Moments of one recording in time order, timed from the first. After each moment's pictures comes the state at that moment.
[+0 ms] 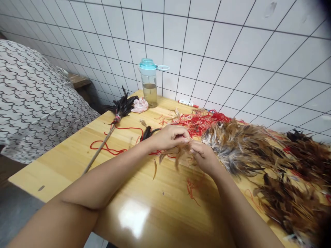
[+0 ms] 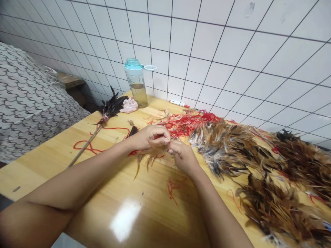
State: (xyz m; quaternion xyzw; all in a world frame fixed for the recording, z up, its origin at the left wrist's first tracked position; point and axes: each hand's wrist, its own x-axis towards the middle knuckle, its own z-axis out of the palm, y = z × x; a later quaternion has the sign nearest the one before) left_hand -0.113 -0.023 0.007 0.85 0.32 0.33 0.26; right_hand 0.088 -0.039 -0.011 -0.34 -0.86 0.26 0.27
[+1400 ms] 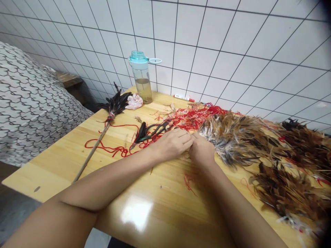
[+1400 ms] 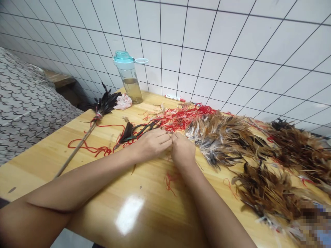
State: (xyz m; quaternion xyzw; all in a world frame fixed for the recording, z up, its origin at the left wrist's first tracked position) left_hand -0.078 -0.049 -0.012 0.92 0.27 0.25 -0.16; right_hand 0.079 -0.051 -0.022 -0.56 -0.81 0.01 0.14
